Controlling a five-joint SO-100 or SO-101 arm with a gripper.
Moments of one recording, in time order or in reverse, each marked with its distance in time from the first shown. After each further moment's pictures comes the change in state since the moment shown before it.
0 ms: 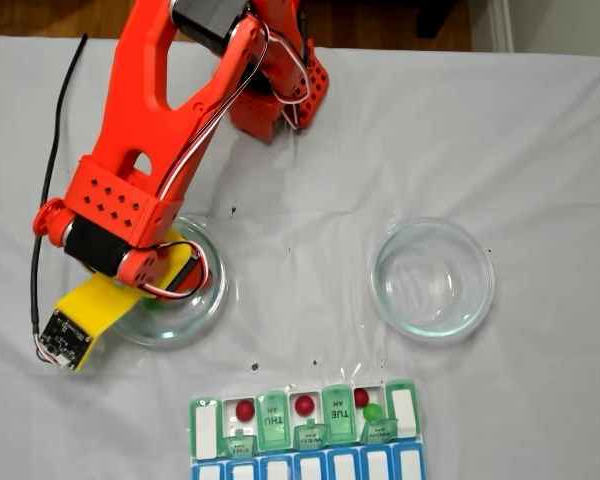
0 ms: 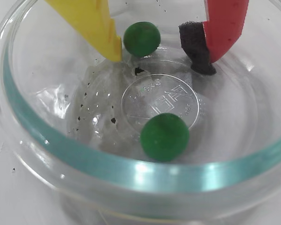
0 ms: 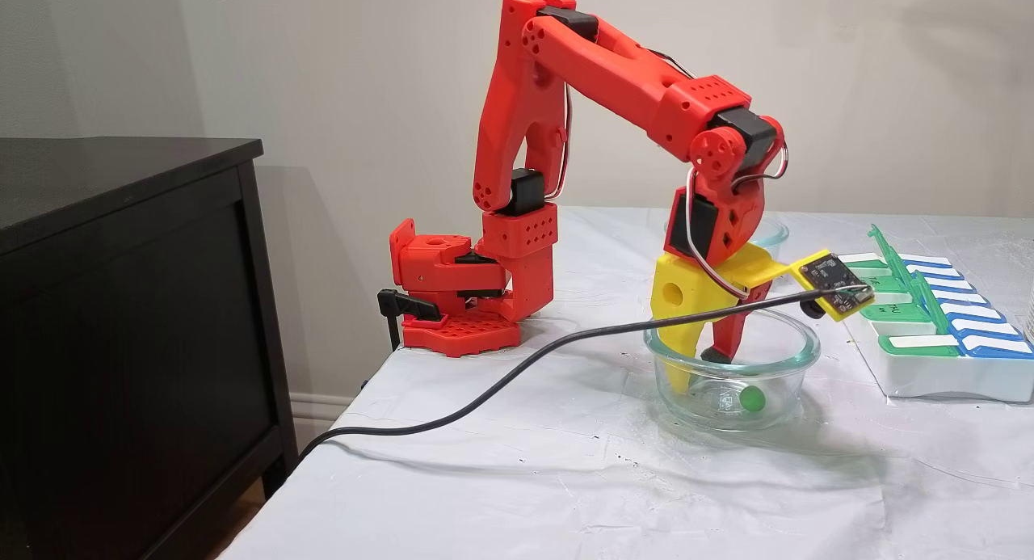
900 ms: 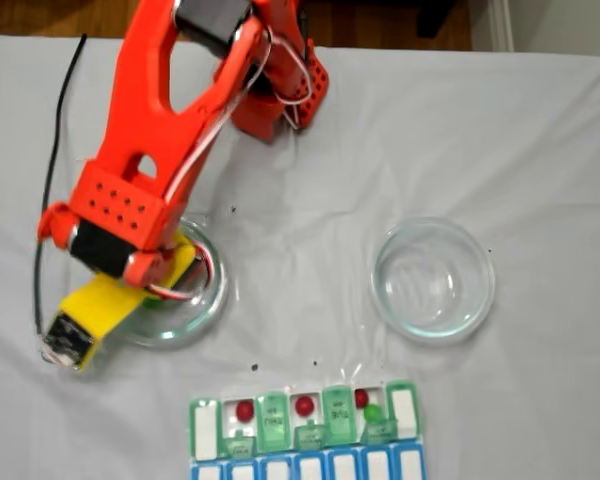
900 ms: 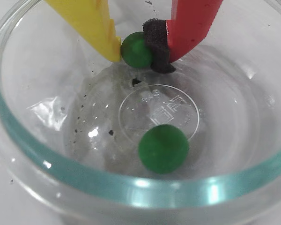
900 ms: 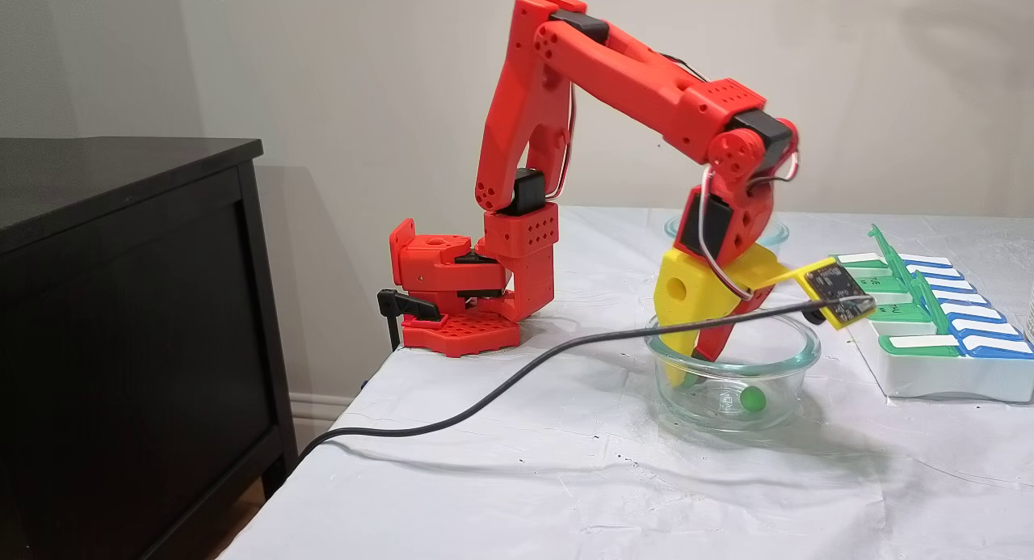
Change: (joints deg) arm -1.5 5.5 2.9 -2.7 1.2
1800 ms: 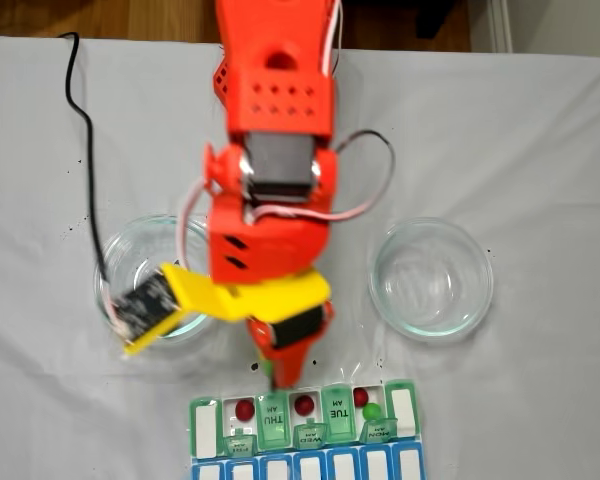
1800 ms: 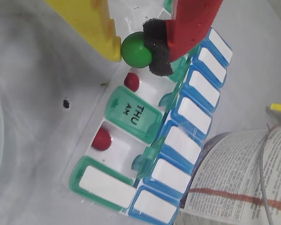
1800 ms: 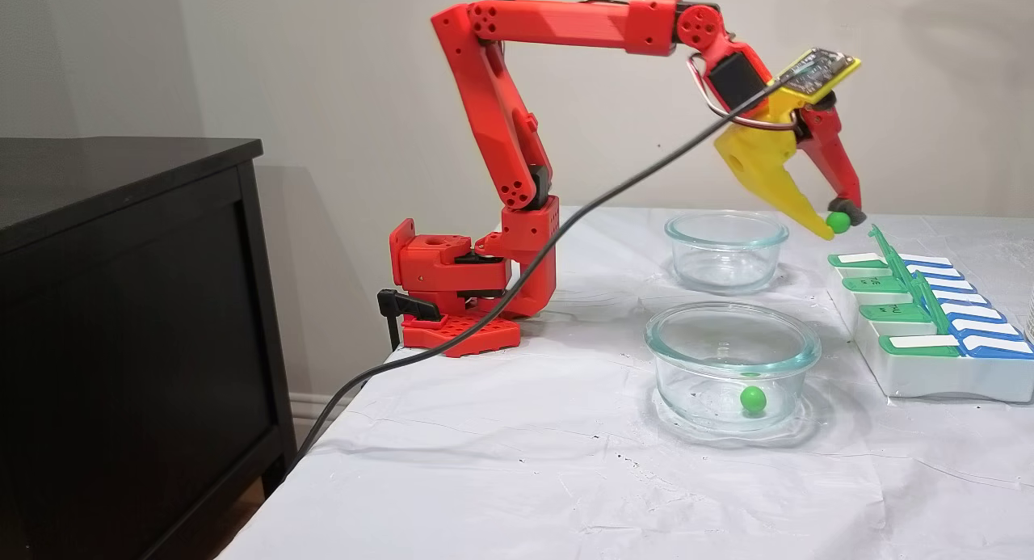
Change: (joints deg) arm -30.9 24.9 9.2 -34.0 54.5
